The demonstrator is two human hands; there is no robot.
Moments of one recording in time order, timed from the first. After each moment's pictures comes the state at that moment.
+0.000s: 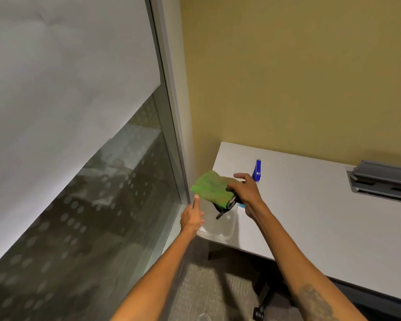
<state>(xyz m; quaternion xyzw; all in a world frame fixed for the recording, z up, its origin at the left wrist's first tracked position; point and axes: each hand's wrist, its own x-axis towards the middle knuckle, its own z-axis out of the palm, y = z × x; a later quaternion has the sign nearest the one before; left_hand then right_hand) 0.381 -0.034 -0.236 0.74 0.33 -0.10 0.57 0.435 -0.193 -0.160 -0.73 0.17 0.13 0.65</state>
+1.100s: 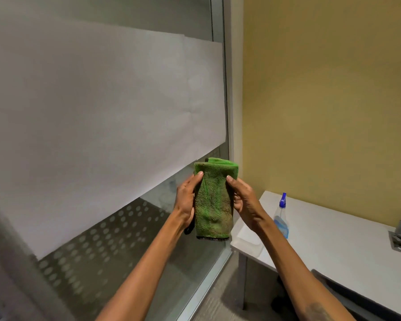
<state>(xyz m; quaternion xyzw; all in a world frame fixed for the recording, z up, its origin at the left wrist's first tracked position) 0.062 -0.040 0.047 0.57 0.04 0.20 0.79 0.137 -0.202 0.031 -0.53 -0.25 0.22 0.78</state>
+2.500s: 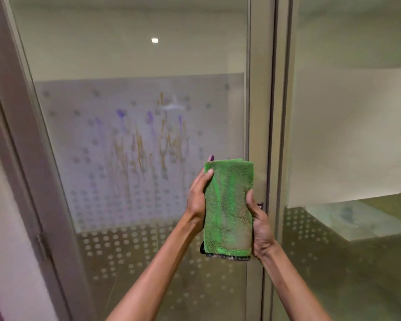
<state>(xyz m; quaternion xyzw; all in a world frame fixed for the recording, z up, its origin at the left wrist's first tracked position) -0.622 0.080 0.157 0.57 0.14 0.52 0.62 -0.500 0.000 0.107 -0.15 -0.41 0.62 0.65</state>
